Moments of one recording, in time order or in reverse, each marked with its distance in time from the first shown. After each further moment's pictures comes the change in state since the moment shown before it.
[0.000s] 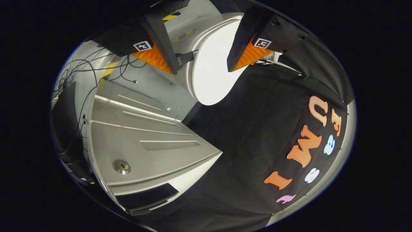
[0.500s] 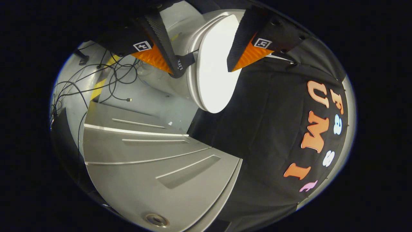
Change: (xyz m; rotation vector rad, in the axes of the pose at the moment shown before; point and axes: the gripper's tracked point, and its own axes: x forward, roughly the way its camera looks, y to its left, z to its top) arm 0.038 -0.018 -0.020 0.187 0.058 0.016
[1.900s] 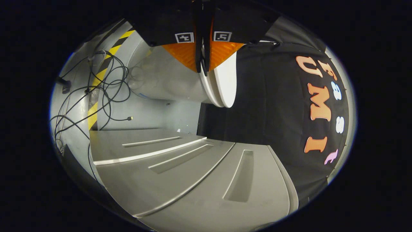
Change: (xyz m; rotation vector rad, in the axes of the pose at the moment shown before) arm 0.024 -0.022 0.003 0.257 -0.023 0.060
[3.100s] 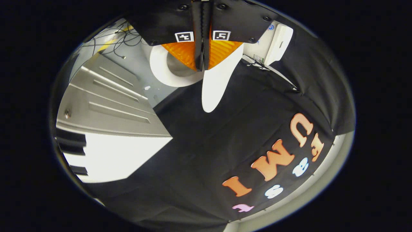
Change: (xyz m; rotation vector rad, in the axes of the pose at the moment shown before) arm -0.039 0.194 -0.030 -0.838 -0.277 0.120
